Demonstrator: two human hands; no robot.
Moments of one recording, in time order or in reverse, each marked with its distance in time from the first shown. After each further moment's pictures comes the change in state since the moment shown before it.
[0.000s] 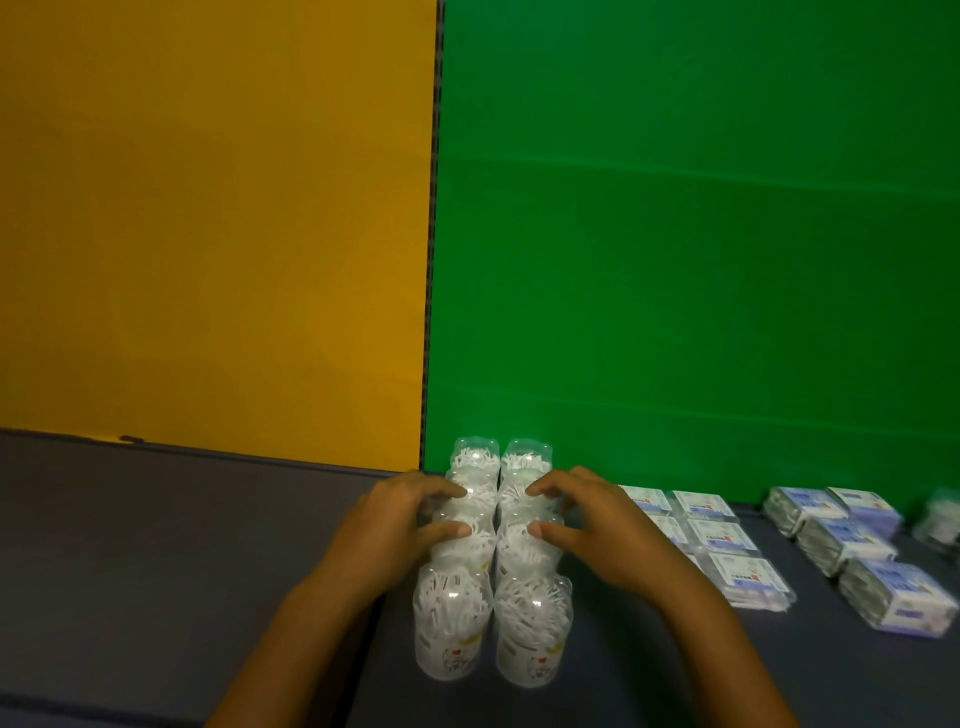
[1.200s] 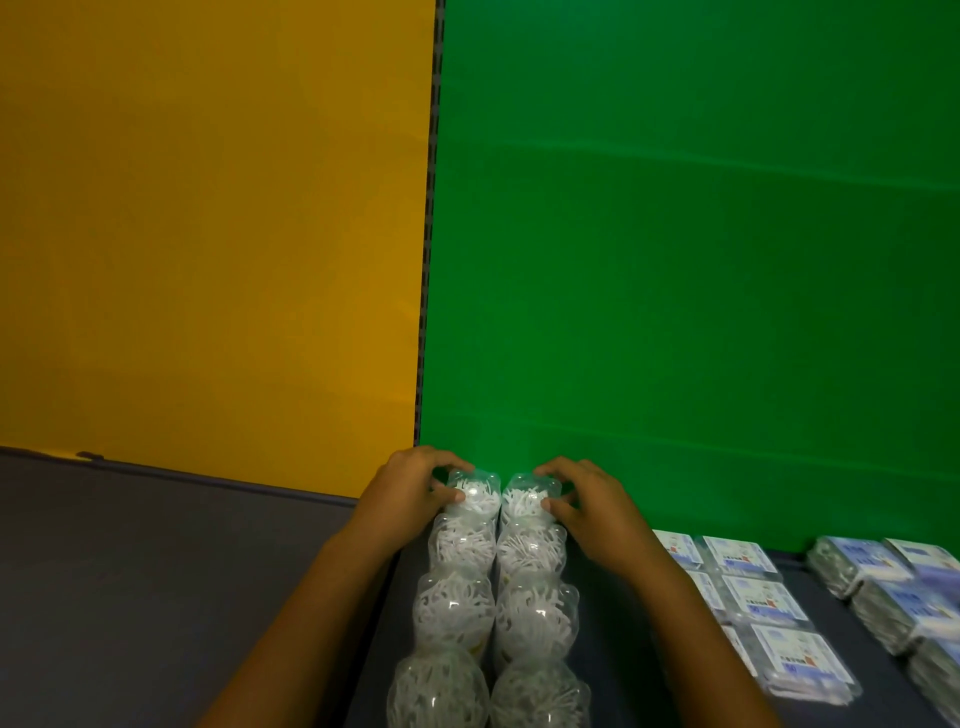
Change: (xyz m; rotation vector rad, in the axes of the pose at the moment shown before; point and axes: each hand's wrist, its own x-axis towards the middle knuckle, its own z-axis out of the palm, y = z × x) left_hand 0.114 -0.037 0.022 0.037 -0.009 -0.030; right_hand 0.101 0.056 0.017 0.009 0.112 0.060
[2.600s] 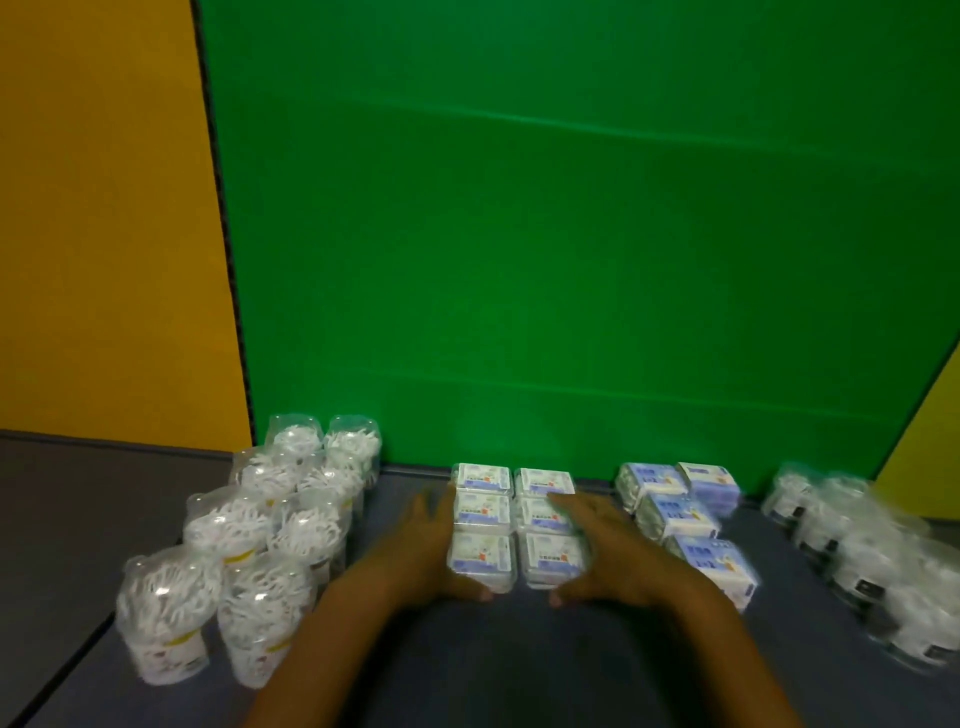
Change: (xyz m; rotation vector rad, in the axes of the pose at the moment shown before) left_hand -0.060 0.181 0.169 0.167 -0.471 -0.116; right_hand -0.151 0.170 -0.126 -0.106 -0.400 0.182
